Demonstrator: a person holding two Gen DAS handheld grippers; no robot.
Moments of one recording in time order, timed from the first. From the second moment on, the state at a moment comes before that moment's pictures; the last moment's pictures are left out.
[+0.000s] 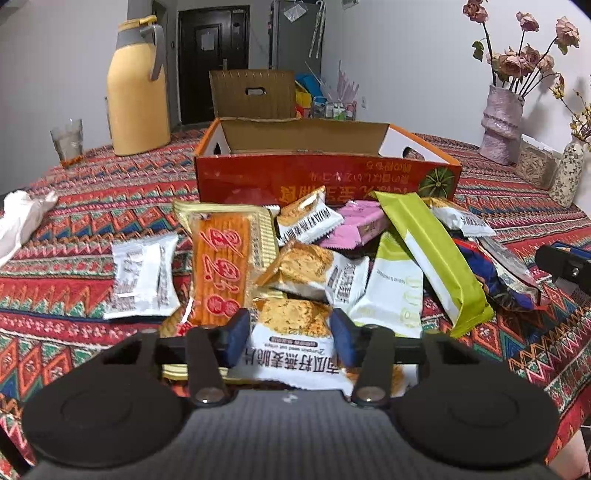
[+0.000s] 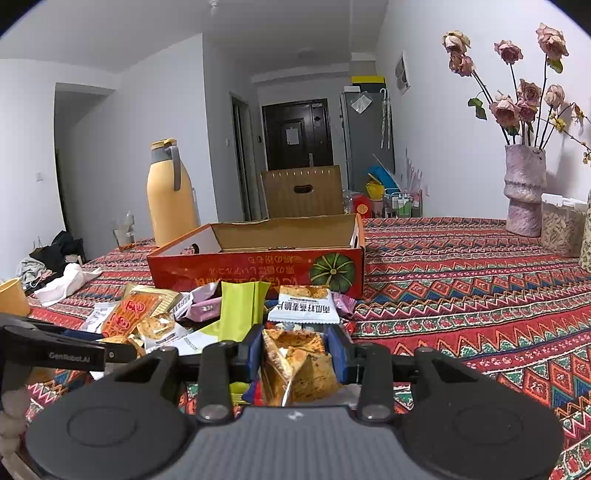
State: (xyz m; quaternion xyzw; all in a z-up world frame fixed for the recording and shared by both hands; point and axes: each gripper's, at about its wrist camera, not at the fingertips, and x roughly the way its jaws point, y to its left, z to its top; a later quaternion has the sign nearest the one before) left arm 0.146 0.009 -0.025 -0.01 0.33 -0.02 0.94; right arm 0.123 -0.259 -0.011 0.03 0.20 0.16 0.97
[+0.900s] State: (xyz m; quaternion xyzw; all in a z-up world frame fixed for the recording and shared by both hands) left arm 0.118 0.017 0.008 -0.04 0.27 -0.01 0.96; right arm 0.108 -0.253 -0.004 0.02 0.19 0.17 0.97
